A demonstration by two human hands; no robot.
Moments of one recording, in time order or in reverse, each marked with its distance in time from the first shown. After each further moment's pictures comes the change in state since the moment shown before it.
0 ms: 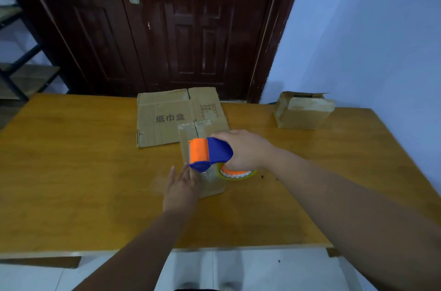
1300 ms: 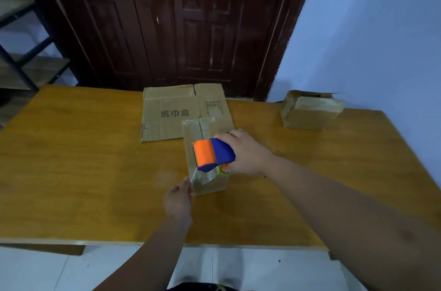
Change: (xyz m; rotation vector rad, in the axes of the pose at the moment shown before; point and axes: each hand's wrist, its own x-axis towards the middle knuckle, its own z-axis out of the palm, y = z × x) left_hand -0.012 0.020 0.010 -1.661 0.140 -1.094; right_hand 0.005 0.016 0.030 0.092 0.064 -0.028
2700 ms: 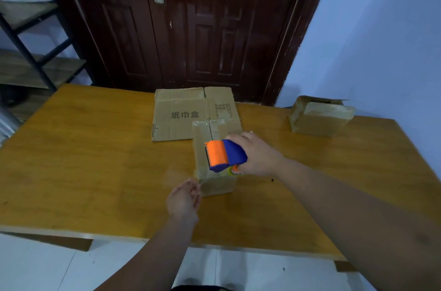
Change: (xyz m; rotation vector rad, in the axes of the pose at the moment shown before) left_hand -0.020 0.023 -0.011 -0.420 -0.019 -0.256; right_hand 0.000 0.008 -0.001 0.018 -0.020 -0.004
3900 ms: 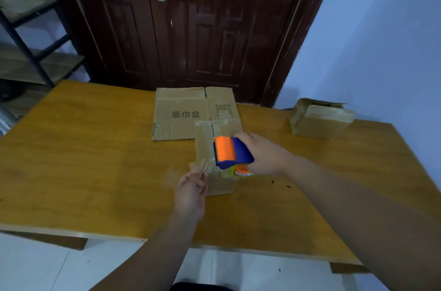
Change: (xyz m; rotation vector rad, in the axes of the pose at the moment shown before) left_hand -0.001 0.006 0.011 -0.127 -0.276 0.036; right_hand -0.004 -0.009 -0.018 -0.046 -0.092 0.021
